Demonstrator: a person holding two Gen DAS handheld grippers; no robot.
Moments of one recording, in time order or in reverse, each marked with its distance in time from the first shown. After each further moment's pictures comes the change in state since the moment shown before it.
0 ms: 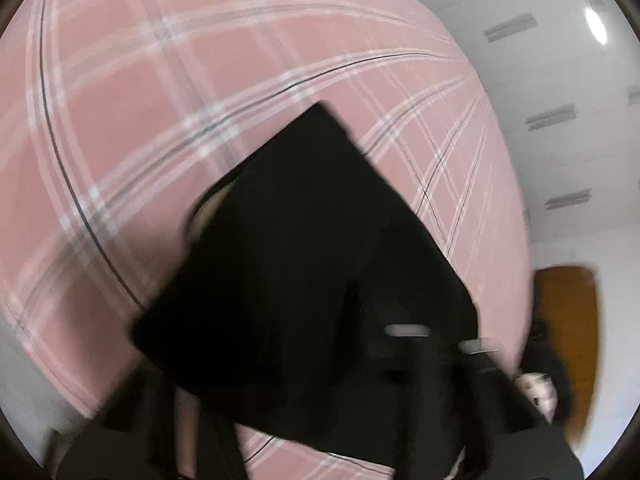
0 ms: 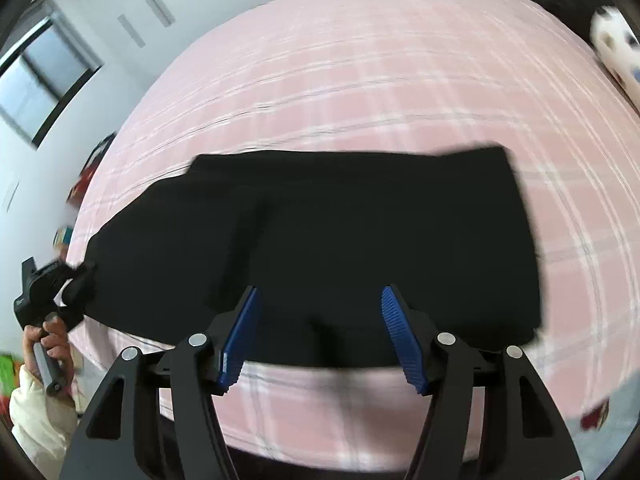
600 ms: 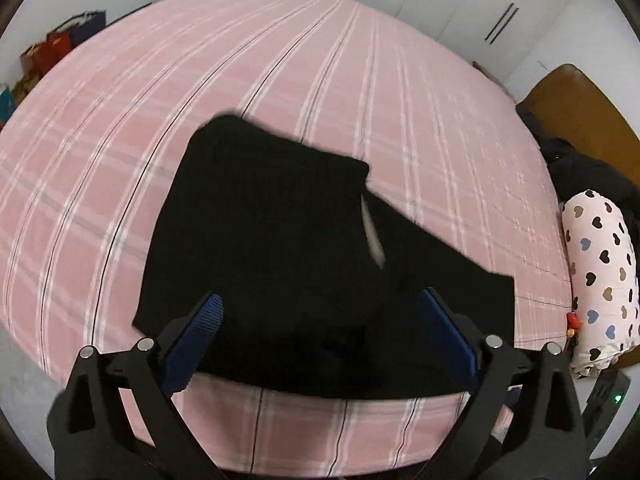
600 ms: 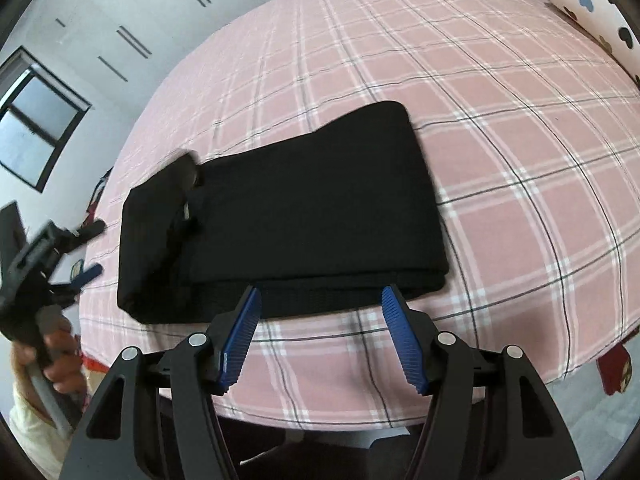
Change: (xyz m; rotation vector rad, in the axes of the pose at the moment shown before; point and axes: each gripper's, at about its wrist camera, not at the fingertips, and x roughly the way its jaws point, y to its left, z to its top) left arm 0.003 -0.201 -0.176 0.595 0.061 0.081; right arm -0.007 -0.036 -0.018 0.074 0.017 0.104
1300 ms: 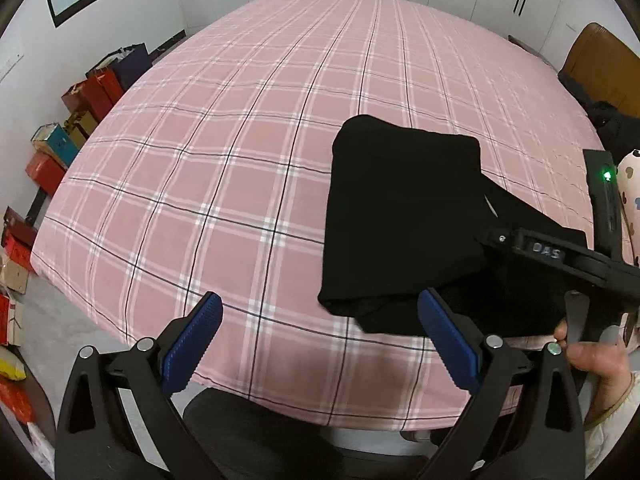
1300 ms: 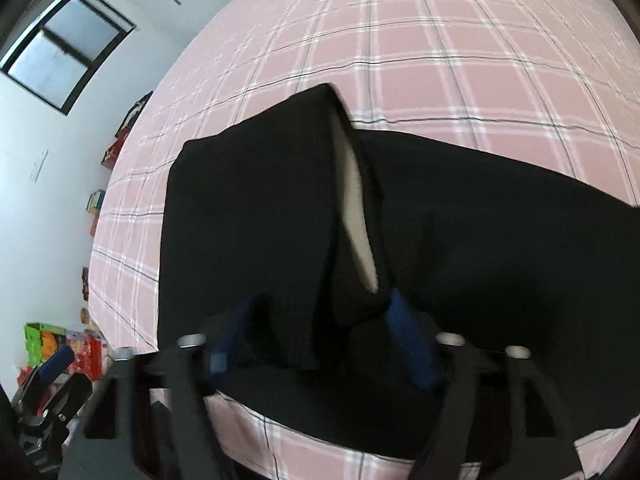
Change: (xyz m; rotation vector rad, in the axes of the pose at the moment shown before) left arm -0.059 0.079 -0.014 0.114 -0.003 0.261; right arm 0.146 0.177 0.055 -0.233 0.172 0.021
